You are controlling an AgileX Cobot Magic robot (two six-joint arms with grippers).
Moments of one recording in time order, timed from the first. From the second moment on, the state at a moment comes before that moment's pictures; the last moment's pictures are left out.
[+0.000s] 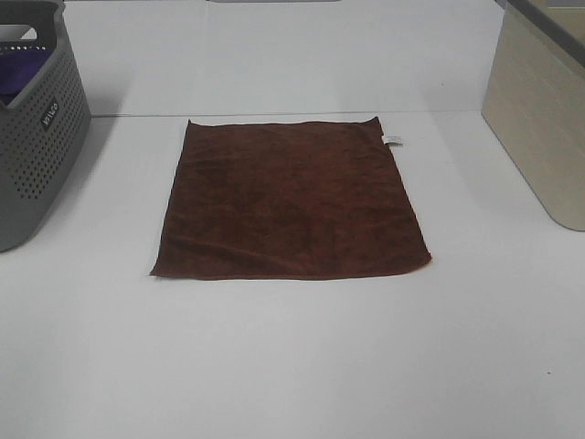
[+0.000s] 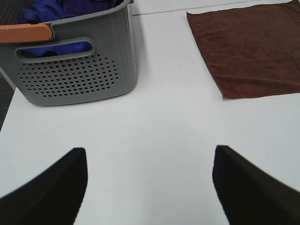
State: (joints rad) left arm 0.04 0.00 -0.50 -0.08 1.05 0.11; right arm 0.00 0.00 -0.51 0.02 1.06 -0.05
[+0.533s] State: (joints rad) left arm 0.04 0.00 -0.50 -0.08 1.05 0.11; right arm 0.00 0.00 -0.51 0.02 1.06 -0.05
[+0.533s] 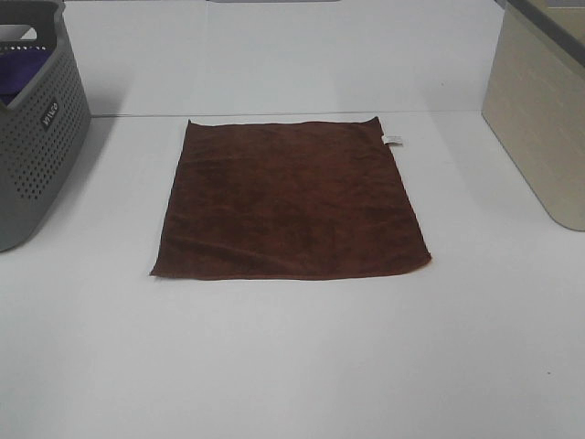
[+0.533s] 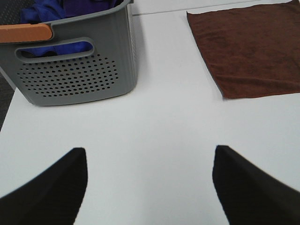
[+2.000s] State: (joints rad) left arm 0.03 1.30 -0.96 -0.27 0.78 0.14; right arm 0.04 1.07 -0.87 -0.01 0.76 0.06
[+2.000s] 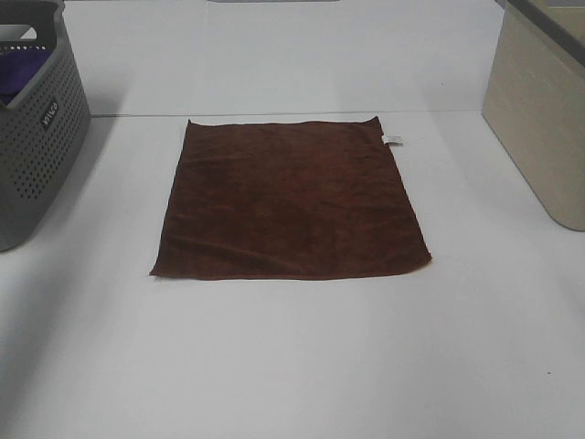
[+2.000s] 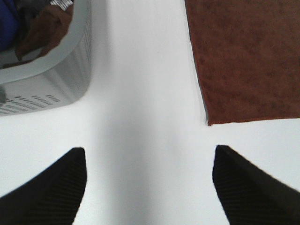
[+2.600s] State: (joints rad) left arm -0.20 1.71 -1.09 -0.20 0.75 0.00; right arm 0.04 1.46 -0.88 0.06 0.74 0.02
